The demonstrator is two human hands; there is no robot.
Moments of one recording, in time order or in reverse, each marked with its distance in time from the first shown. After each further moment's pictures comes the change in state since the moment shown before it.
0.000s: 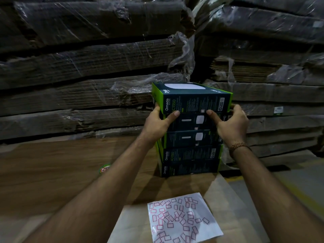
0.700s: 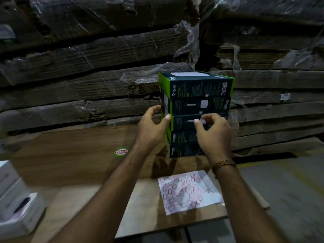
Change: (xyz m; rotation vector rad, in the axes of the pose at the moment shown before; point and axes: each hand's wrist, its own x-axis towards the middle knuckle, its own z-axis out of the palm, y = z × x) left_hand -0.094 -0.007 -0.028 0.125 0.229 0.067; right_hand -0.129 -0.044 -0.004 0.002 -0.065 -0.032
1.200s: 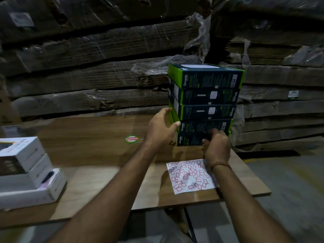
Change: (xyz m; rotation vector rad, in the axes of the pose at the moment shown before) left_hand -0.045 0.000 -0.017 0.283 -0.091 0.028; right_hand -0.043 0.072 0.037 -0.382 -0.106 0.069
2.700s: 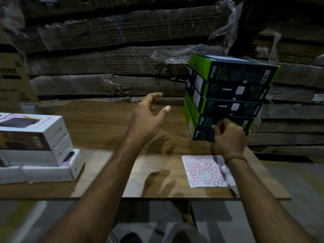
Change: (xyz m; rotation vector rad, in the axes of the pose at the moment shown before) left_hand -0.022 -0.047 -0.079 -0.190 0.196 -0.007; right_hand 0.006 -0.025 0.004 -0.026 -0.022 -0.181
